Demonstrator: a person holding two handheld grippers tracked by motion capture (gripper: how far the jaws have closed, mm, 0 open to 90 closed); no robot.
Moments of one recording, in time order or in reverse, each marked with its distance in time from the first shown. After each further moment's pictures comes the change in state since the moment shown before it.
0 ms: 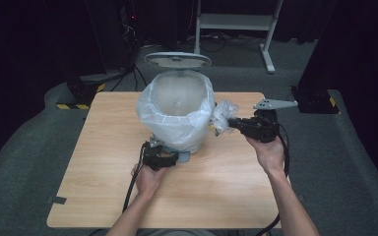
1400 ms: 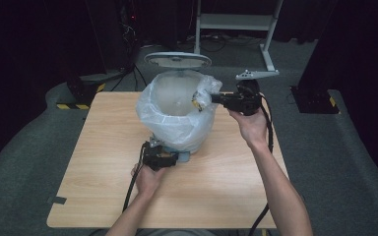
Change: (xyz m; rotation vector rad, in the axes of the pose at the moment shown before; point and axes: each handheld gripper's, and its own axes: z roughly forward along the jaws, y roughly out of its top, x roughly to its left) left arm 0.000 0.000 0.000 0.003 0.001 0.004; right arm -0.001 0.067 0.040 -0.020 0.051 0.005
